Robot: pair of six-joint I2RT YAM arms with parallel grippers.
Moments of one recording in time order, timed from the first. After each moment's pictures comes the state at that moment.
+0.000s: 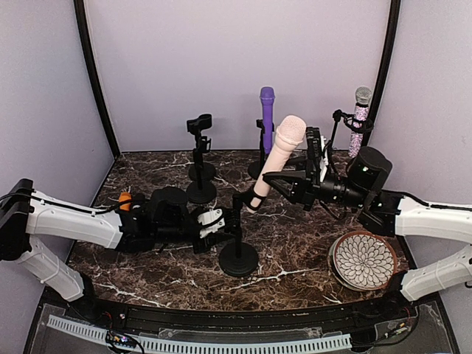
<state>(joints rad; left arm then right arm) -1.01 1.45 0.72 0.25 0.12 0.50 0.85 1.15 0.73 0.56 -0.49 0.13</state>
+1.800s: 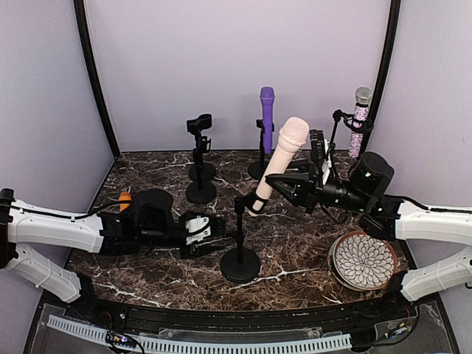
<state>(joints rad) -1.02 1.27 0.65 0.16 0.17 0.57 0.85 1.13 0.68 0.63 -0.47 0.20</state>
